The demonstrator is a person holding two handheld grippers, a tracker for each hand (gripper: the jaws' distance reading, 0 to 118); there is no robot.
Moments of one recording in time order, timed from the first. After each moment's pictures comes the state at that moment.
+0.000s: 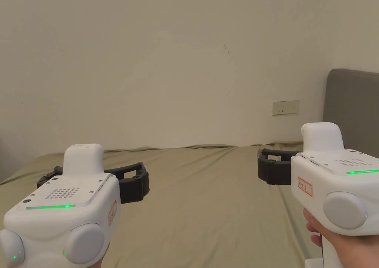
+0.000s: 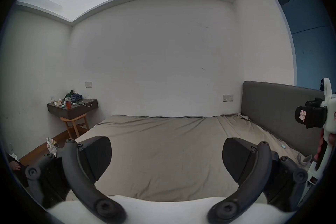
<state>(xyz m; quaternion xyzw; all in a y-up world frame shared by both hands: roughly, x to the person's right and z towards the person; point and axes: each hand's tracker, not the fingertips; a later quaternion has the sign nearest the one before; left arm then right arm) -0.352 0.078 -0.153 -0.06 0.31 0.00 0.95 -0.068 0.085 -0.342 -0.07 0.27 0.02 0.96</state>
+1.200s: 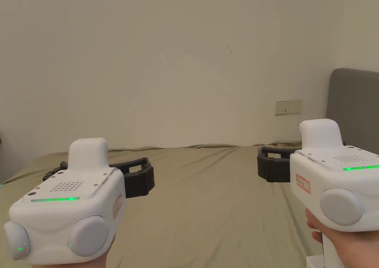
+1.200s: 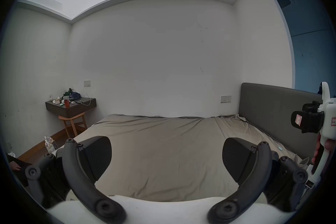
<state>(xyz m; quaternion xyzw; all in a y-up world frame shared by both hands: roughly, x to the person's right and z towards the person) -0.350 0.086 -0.150 -0.06 0.30 0.00 0.95 -0.073 0.089 -0.337 -0.06 0.27 0.04 0.96</state>
